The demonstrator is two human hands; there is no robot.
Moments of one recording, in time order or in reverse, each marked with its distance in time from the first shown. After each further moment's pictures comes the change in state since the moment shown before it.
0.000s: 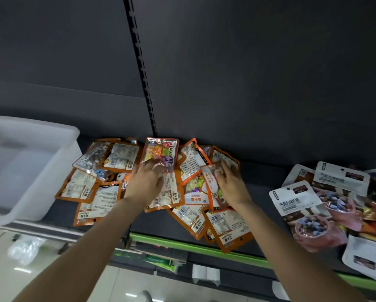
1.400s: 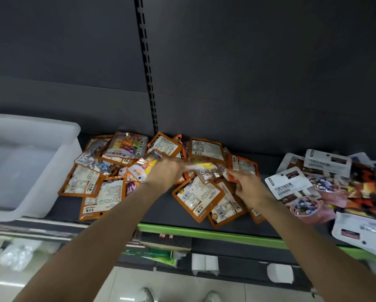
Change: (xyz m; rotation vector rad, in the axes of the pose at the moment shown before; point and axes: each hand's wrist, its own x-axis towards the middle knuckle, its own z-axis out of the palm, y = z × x) left_hand 0.014 0.008 -0.001 -0.068 -0.129 0.227; right_hand -0.049 0.001 -0.022 -0.391 -0.013 -0.083
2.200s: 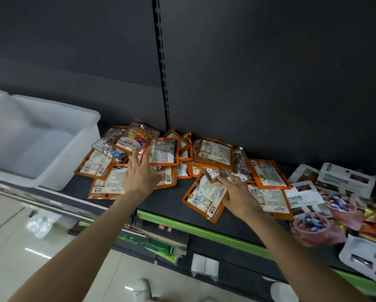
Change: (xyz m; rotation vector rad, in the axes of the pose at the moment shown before) left_hand -0.059 -0.002 0.011 -0.184 0.196 -0.610; right_hand -0.008 0.001 0.024 -0.043 -0.090 -0.110
